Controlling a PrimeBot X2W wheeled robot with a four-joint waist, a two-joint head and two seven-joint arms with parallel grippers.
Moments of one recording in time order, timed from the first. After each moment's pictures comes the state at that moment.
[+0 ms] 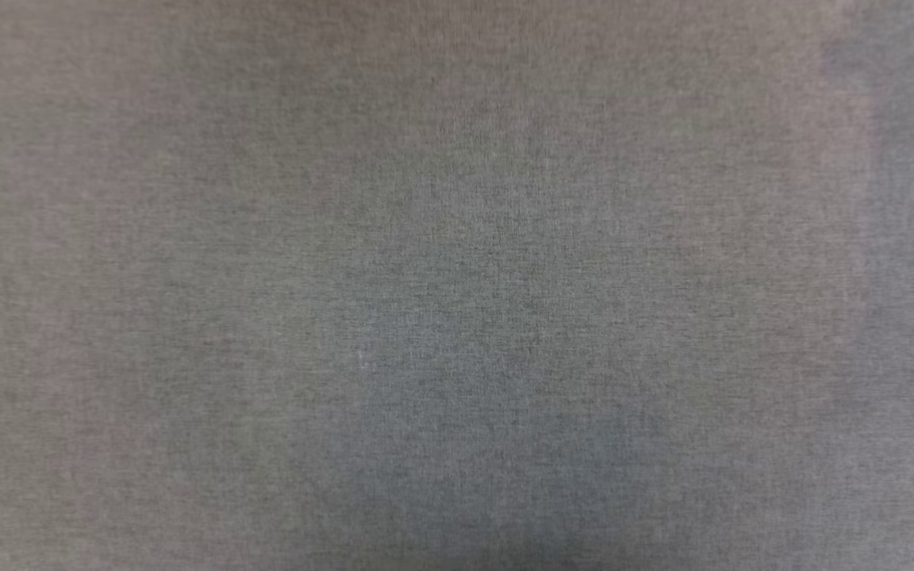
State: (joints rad) left arm -1.51 0.75 -0.37 0.20 -0.48 -0.05 0.34; right arm -1.51 -0.51 0.01 0.45 0.32 0.13 0.43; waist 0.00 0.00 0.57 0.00
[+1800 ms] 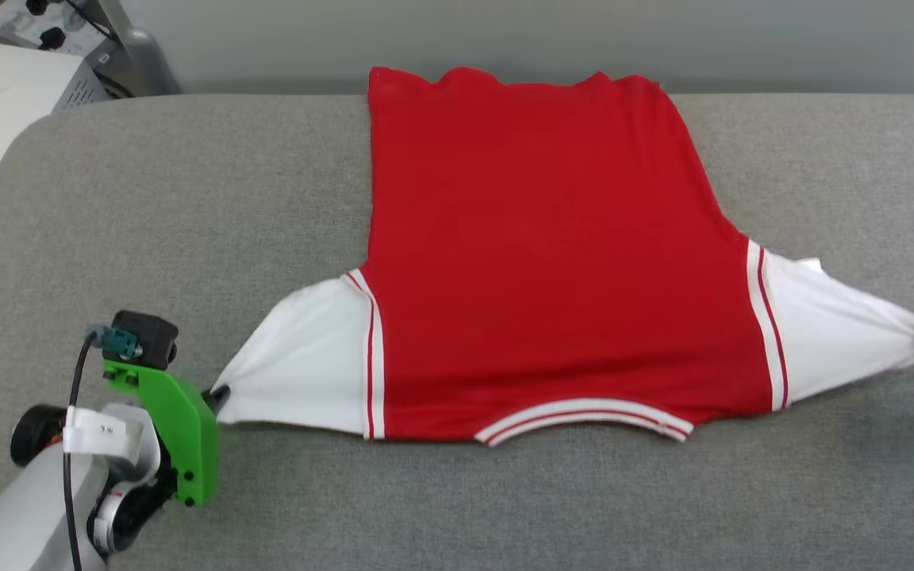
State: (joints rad) left arm -0.39 0.64 -0.55 0.33 -0.79 -0.02 0.36; right arm -0.51 -0.47 -0.06 0.56 0.48 0.14 0.72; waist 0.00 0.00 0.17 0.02
